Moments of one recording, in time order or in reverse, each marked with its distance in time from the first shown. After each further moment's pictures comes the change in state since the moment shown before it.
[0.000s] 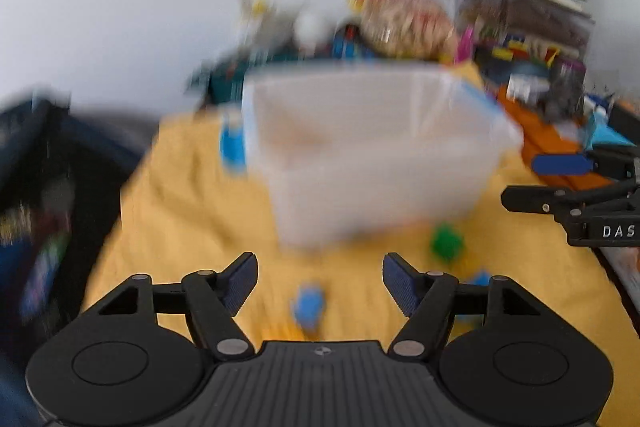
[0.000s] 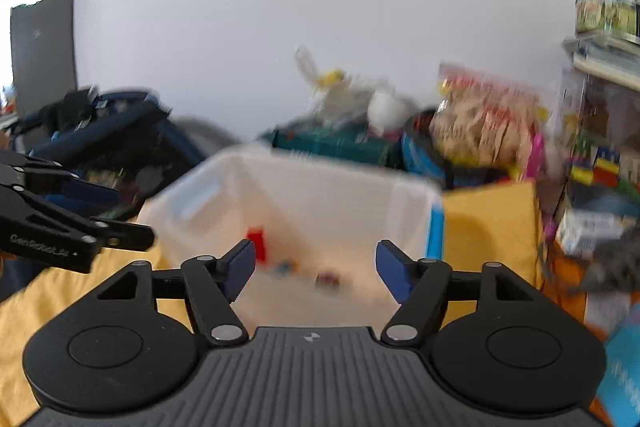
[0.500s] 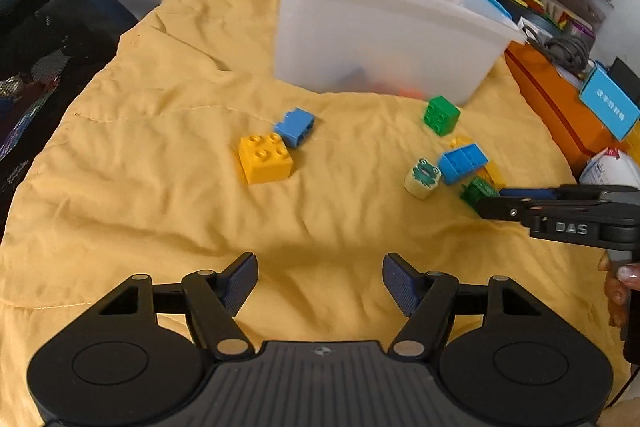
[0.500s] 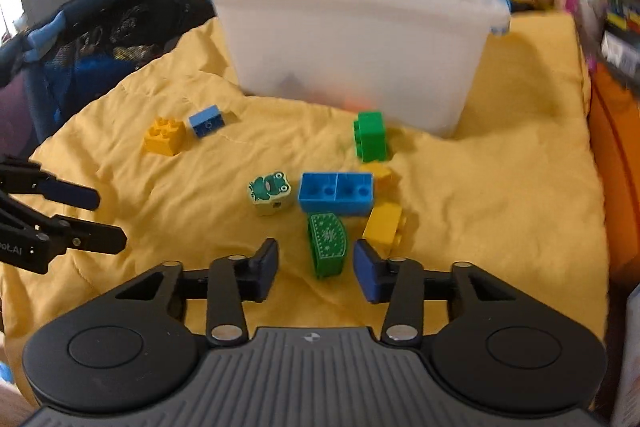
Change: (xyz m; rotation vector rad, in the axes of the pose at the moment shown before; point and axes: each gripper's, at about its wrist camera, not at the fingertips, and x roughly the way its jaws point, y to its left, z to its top) left arm 0.007 0.012 -0.084 -0.156 0.164 -0.063; right arm 0.012 0.027 -0.100 0.123 0.317 0.059
